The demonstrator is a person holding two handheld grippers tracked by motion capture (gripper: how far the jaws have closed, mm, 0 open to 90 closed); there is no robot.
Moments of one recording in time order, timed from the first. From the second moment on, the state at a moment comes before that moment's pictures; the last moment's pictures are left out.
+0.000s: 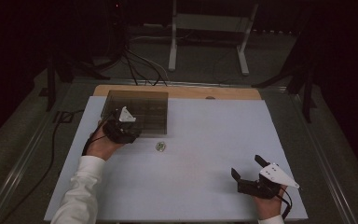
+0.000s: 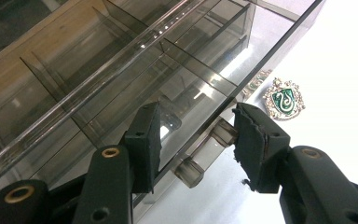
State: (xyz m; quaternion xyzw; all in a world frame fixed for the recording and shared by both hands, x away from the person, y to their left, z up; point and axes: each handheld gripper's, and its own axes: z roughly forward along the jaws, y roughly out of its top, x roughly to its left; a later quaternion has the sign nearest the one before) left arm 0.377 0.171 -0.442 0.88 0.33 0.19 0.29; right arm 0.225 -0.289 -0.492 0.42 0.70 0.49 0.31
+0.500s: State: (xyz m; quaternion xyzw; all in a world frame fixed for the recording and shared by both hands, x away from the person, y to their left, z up) left arm 0.366 0.170 -0.440 0.88 0.33 0.19 0.29; right arm 0.225 -0.289 -0.492 0.42 0.70 0.49 0.31
